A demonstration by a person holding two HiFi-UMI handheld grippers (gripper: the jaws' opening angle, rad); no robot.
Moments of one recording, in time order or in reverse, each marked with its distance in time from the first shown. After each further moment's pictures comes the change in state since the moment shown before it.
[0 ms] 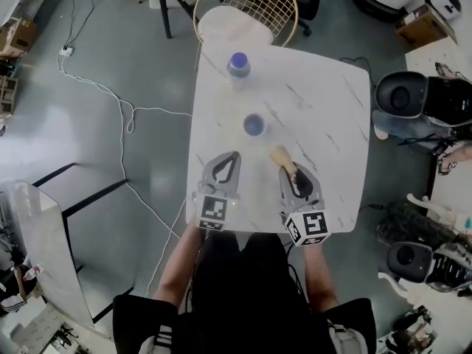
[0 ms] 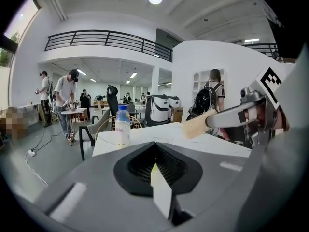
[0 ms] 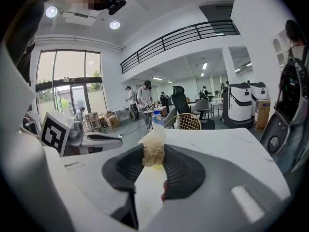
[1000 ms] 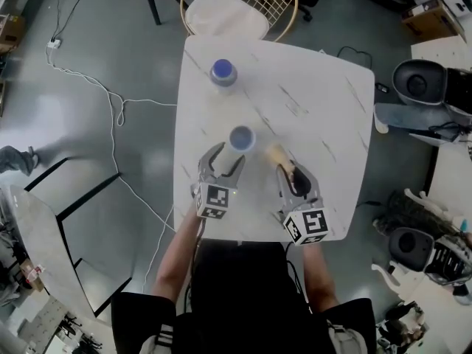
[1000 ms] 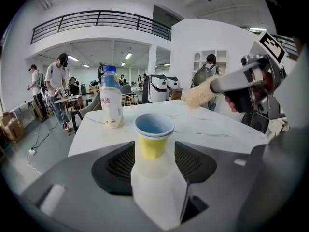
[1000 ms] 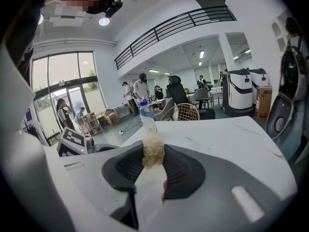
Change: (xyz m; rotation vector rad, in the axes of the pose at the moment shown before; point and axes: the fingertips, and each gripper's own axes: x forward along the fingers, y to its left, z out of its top) left arm 0.087 0.005 -0.080 0.023 0.251 -0.037; right arm 0.049 -0.051 -0.015 0.082 0.093 0.025
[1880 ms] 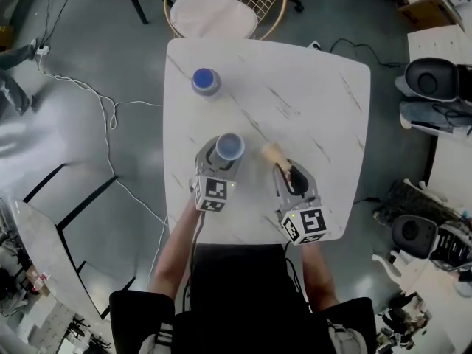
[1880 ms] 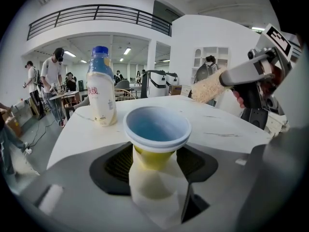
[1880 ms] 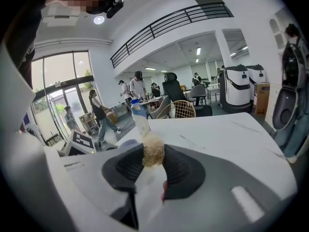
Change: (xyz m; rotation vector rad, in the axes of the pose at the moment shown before) left arm 0.059 0.003 -0.002 -0.002 0.046 -0.024; right arm 0.019 -0.036 -0.003 0.030 0.032 -0.019
